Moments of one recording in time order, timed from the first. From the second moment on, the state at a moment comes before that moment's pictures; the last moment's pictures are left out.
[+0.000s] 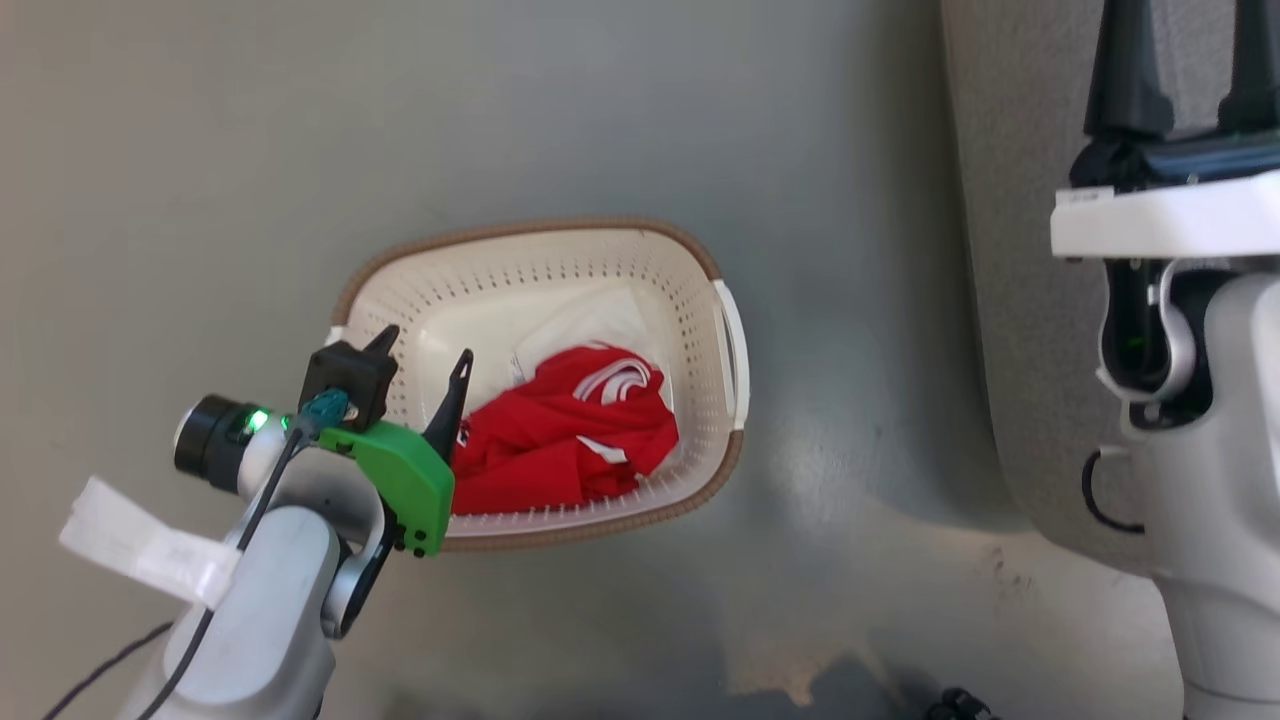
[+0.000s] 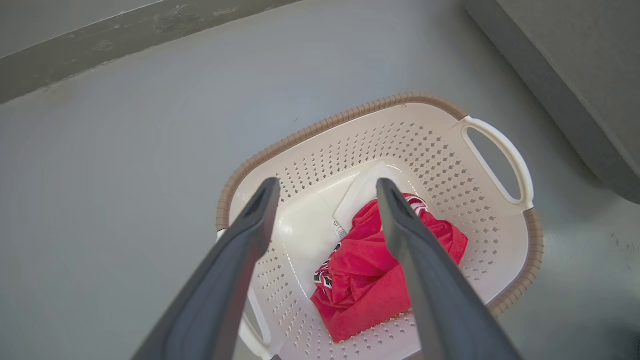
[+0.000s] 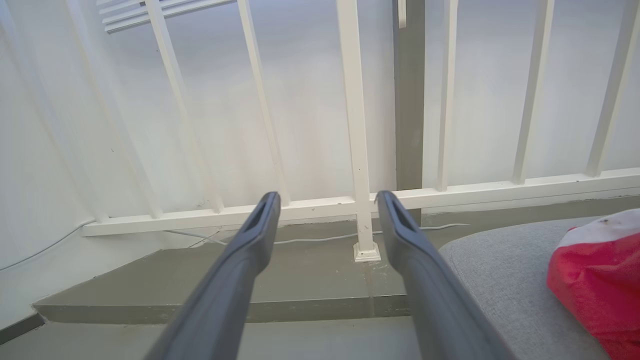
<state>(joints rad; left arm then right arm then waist) -0.42 0.22 -0.52 0.35 -0.35 -0.02 0.01 -0.48 -0.14 0.13 -0.06 0.29 -0.09 -0.20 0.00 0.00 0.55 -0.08</state>
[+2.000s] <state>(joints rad) -0.77 0.24 -0.90 0.79 -0.19 -0.12 0.07 -0.81 -0.08 0.18 0.02 0.28 -0.06 -0.25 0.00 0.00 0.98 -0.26</state>
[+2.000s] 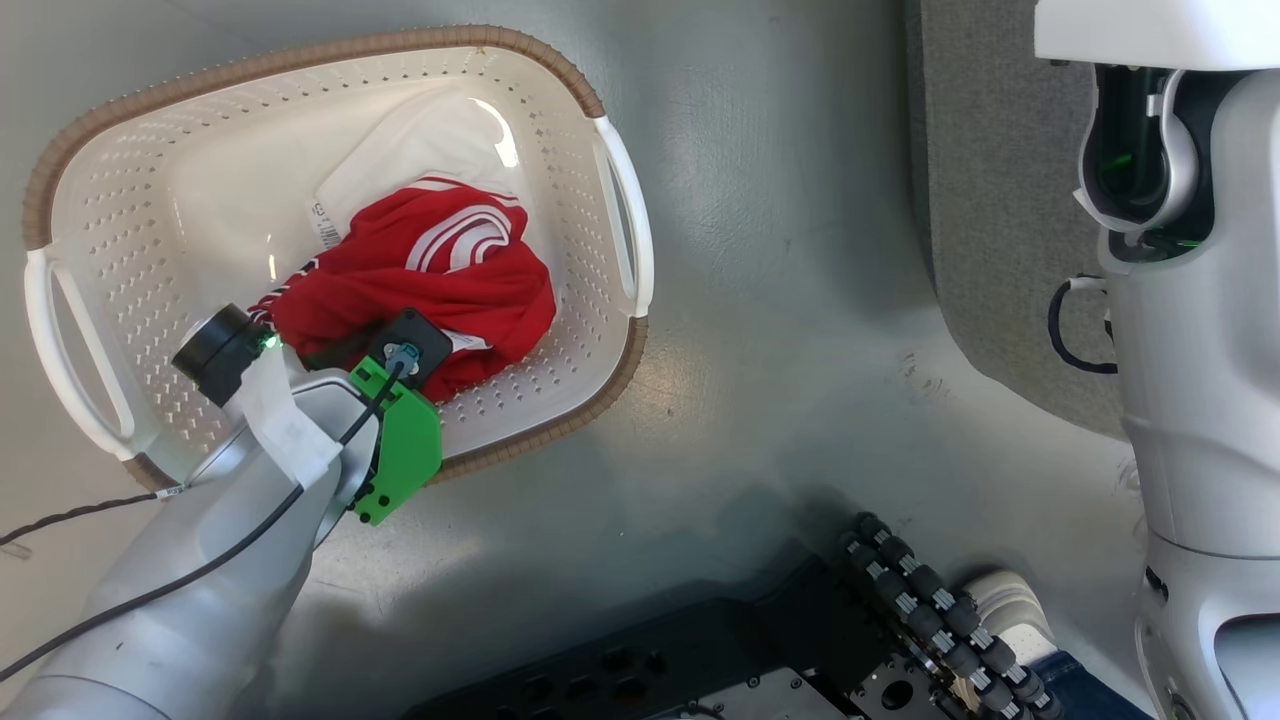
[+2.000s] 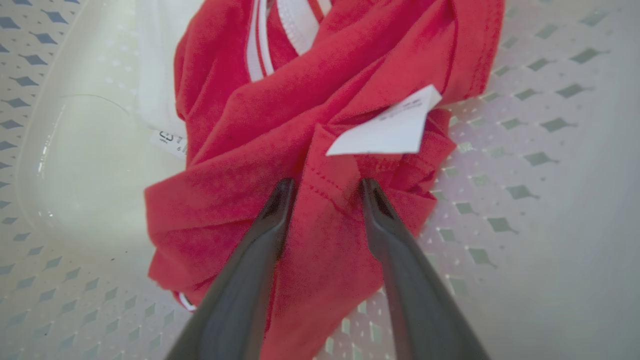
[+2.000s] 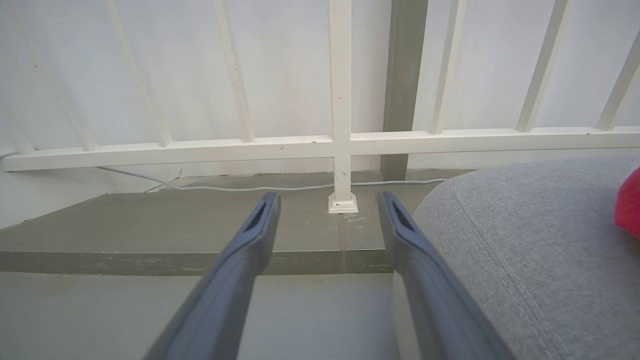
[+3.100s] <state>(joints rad) -0.82 0.12 -0.84 0.79 -0.34 -0.12 -0.22 -0.75 -0.09 0.14 0.14 0.23 -0.03 -0.25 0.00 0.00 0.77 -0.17</state>
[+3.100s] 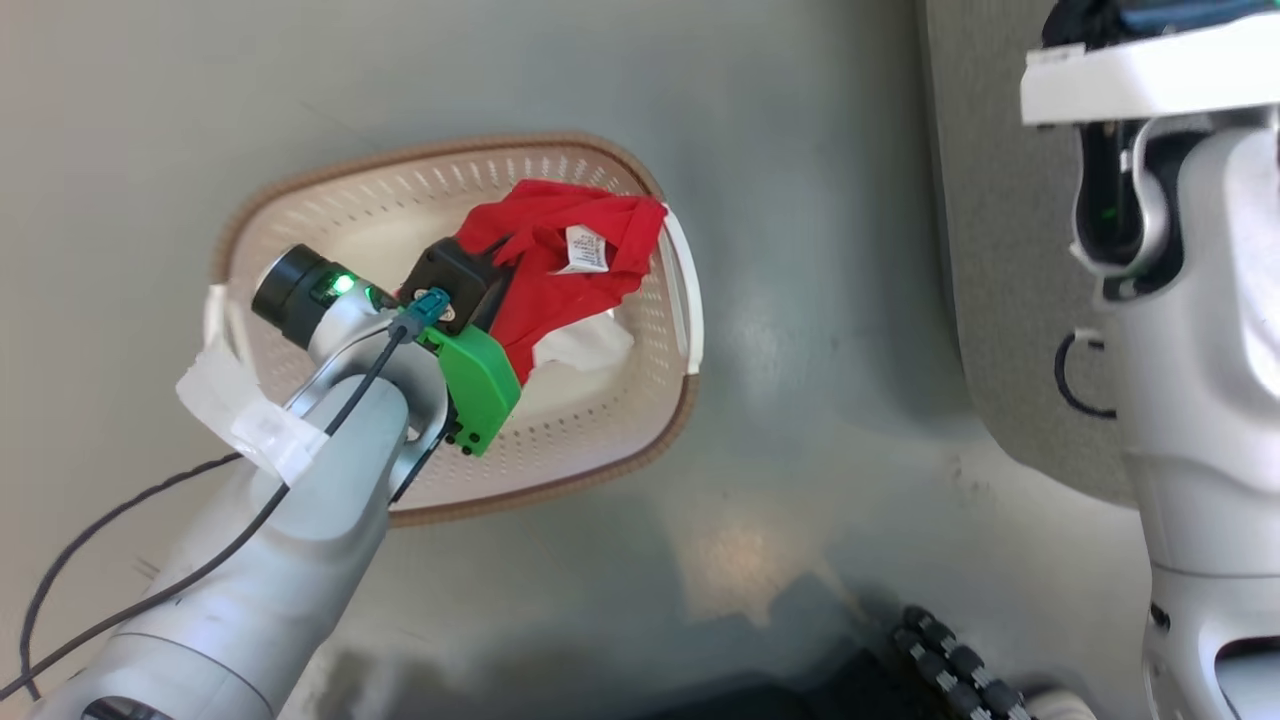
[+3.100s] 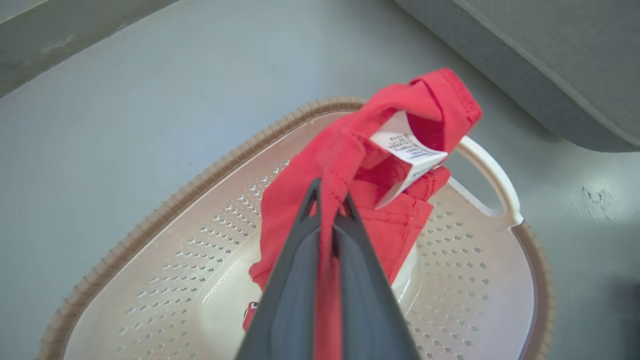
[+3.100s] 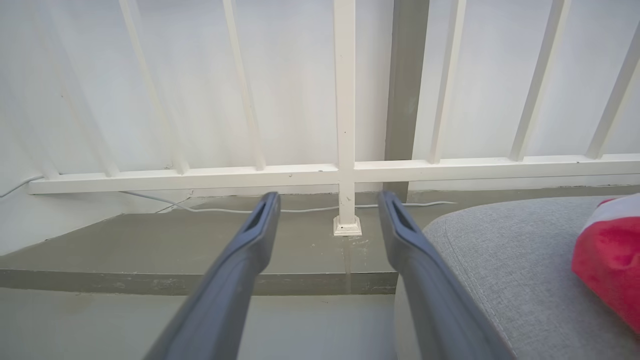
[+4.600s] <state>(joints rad) -0.82 0.05 -0.73 0.74 -0.49 -0.12 -0.25 -0.33 -0.07 0.19 0.41 0.23 0.04 -0.25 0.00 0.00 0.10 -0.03</state>
